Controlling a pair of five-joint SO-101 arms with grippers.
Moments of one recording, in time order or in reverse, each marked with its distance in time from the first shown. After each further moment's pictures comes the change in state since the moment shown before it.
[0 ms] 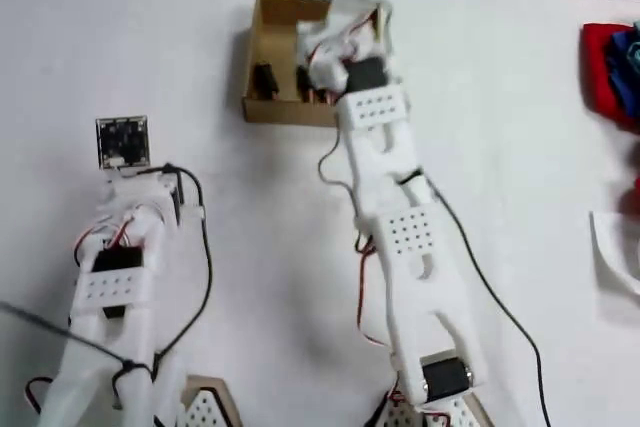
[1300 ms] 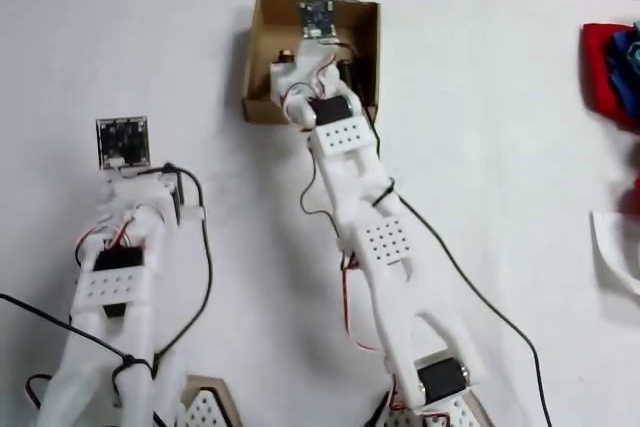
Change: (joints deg) left arm 0.0 3.9 2.0 -6.2 0.0; right arm -4.8 21.5 1.3 -23.7 -0.1
